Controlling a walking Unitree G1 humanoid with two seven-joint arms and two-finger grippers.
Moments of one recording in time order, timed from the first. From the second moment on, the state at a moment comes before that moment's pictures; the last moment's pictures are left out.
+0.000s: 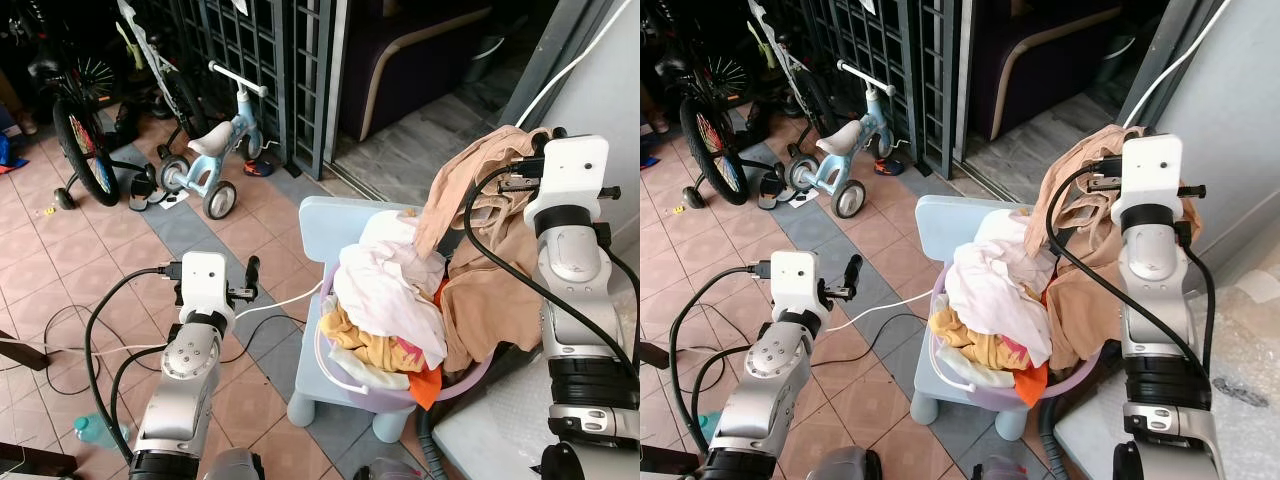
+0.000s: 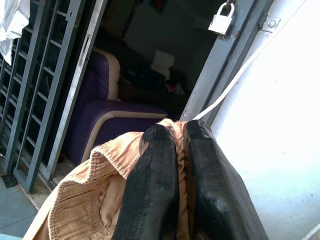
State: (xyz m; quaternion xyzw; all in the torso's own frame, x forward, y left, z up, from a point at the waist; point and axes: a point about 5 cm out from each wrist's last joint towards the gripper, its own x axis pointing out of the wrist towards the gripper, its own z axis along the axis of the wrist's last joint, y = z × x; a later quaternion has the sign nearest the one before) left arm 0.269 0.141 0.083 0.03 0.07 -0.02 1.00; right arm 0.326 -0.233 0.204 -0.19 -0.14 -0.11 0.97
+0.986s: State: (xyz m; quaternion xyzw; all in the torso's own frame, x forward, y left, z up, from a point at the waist) left arm 0.269 0.148 0.081 0.03 0.07 -0.02 1.00; right arm 0.309 -0.206 0.158 -0.16 -0.07 -0.06 0.98
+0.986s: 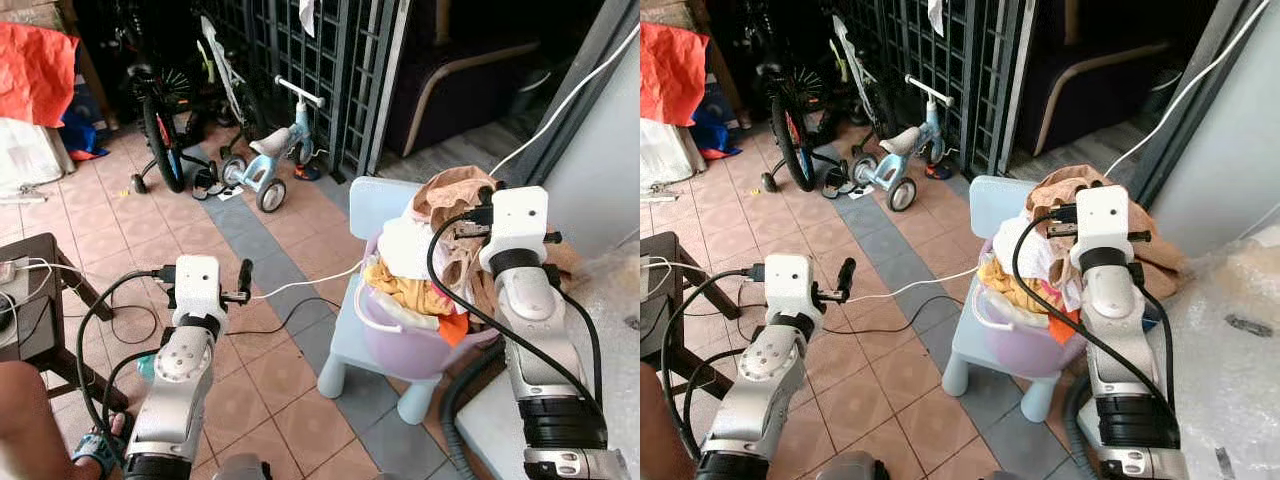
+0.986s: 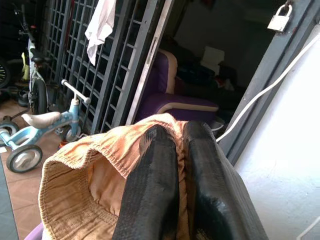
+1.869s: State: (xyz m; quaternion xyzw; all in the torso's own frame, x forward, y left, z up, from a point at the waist) left arm 0.264 0.138 0.097 0.03 0.03 -0.07 1.00; right arm 0.313 -0.231 0.173 -0.17 -0.06 -0.13 0.97
